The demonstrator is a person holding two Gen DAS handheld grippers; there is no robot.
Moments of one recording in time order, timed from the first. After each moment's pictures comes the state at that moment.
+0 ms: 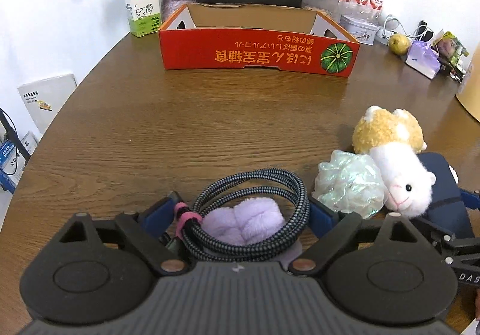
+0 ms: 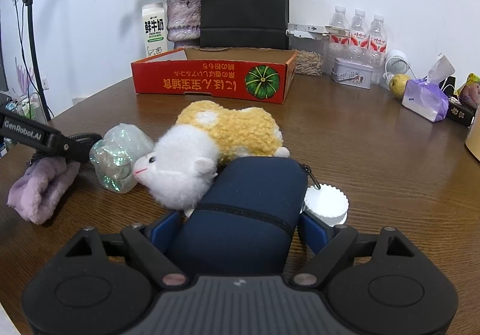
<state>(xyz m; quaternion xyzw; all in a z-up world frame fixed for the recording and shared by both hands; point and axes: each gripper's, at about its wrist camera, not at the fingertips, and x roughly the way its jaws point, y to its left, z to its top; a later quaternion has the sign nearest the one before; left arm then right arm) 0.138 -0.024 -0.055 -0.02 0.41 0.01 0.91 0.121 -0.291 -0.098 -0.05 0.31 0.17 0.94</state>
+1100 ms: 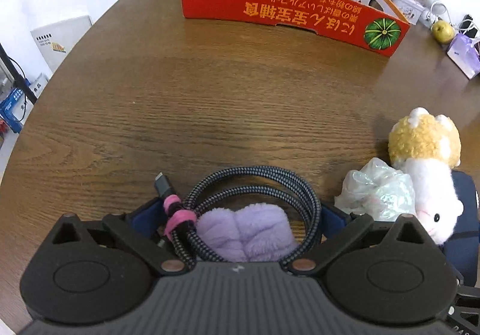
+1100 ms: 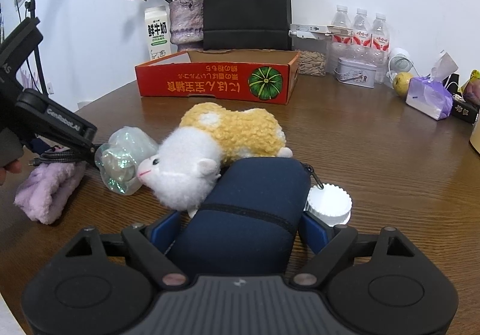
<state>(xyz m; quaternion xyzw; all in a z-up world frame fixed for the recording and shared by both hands) 0.186 -0.016 -0.068 -0.07 0.51 0.07 0.86 0.121 -0.294 -0.099 -0.04 0.30 0.18 0.93</state>
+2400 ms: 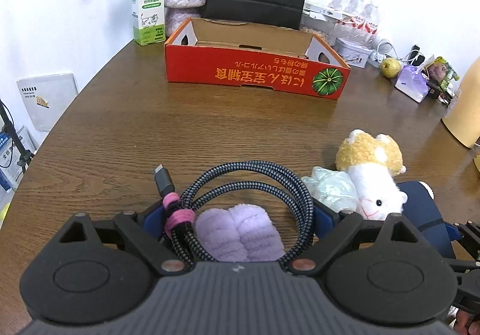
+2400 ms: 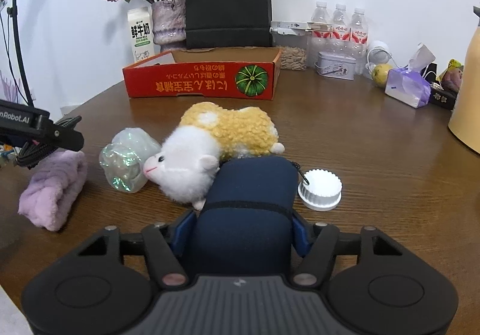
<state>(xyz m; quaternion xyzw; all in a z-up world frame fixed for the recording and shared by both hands) 0.121 -0.016 -0.034 -0.06 0.38 0.00 0.92 0.101 -0.285 -0.087 -0.02 0.32 0.13 0.94</state>
